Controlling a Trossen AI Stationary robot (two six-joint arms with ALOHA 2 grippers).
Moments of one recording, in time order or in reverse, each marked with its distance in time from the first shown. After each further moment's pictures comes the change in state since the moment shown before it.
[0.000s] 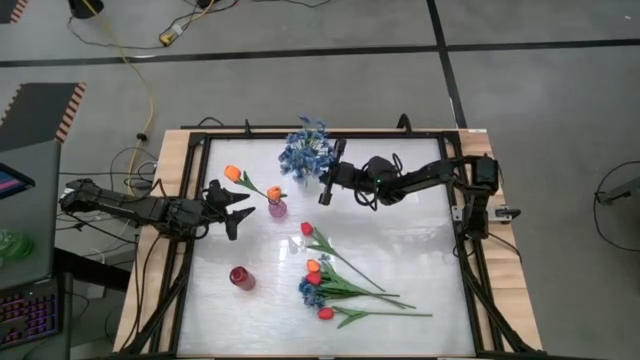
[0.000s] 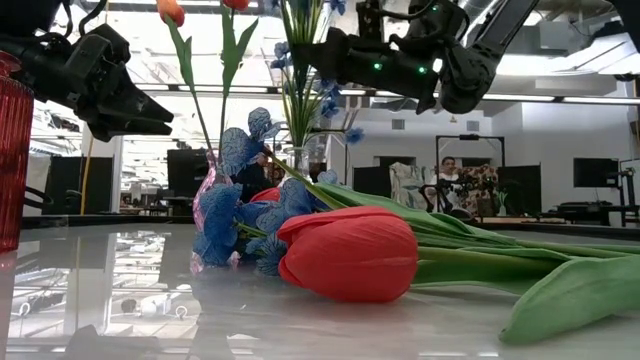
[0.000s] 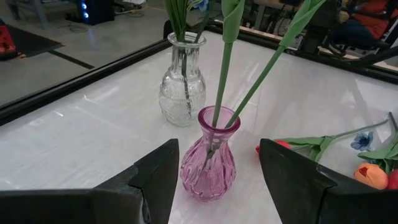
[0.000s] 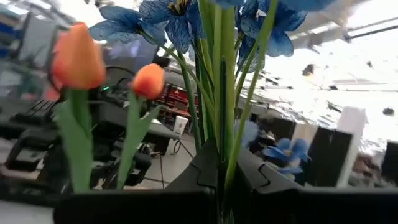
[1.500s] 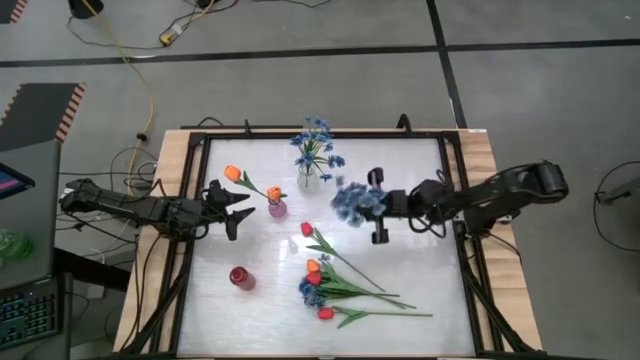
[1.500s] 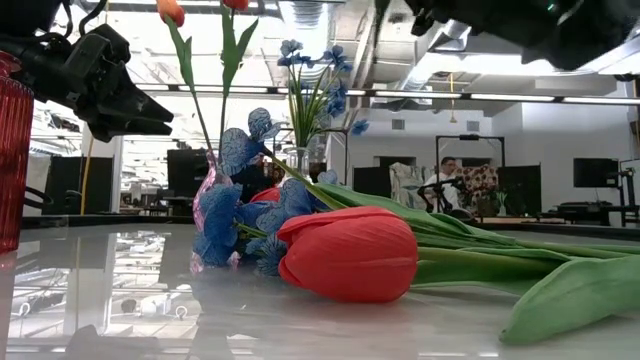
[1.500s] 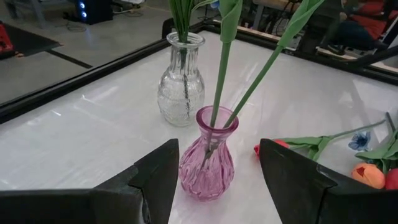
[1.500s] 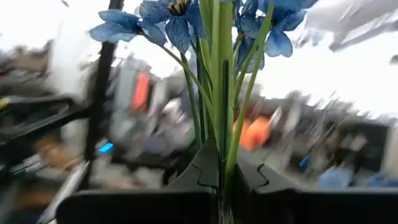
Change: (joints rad) left arm 0.000 0.000 0.000 0.001 0.006 -0.003; right arm 0.241 -0.506 -0.387 -0.098 -0.027 0.125
